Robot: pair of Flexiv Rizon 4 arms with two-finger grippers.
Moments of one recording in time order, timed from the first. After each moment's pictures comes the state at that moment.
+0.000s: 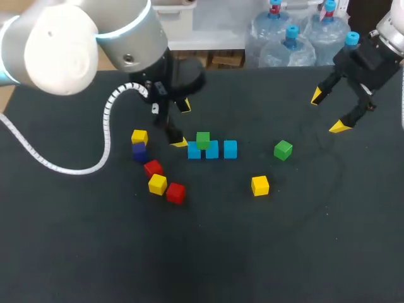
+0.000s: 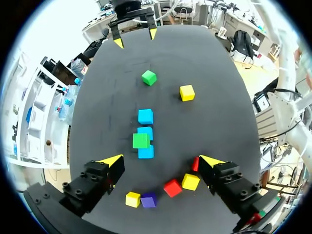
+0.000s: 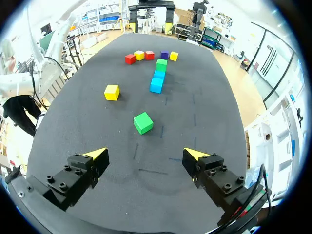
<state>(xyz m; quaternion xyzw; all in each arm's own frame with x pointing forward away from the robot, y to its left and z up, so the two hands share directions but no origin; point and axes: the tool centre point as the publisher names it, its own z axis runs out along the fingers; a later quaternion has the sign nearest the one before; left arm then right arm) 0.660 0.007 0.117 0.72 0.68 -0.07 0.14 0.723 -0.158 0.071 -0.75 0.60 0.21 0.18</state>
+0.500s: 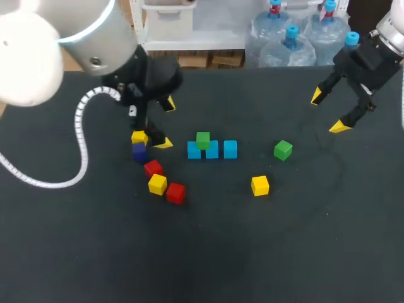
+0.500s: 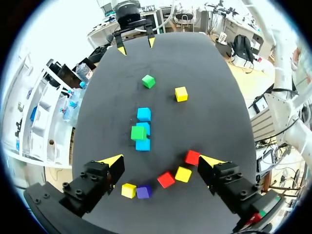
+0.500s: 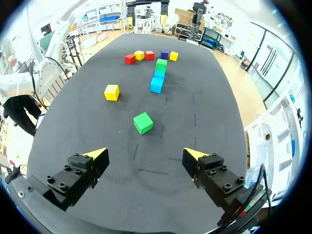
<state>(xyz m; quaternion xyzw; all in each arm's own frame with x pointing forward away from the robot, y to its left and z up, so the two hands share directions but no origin) 0.640 0.038 0.134 0.71 0.68 -0.09 0.17 0.723 -0.158 0.071 -0.75 0.60 0.21 0.18</state>
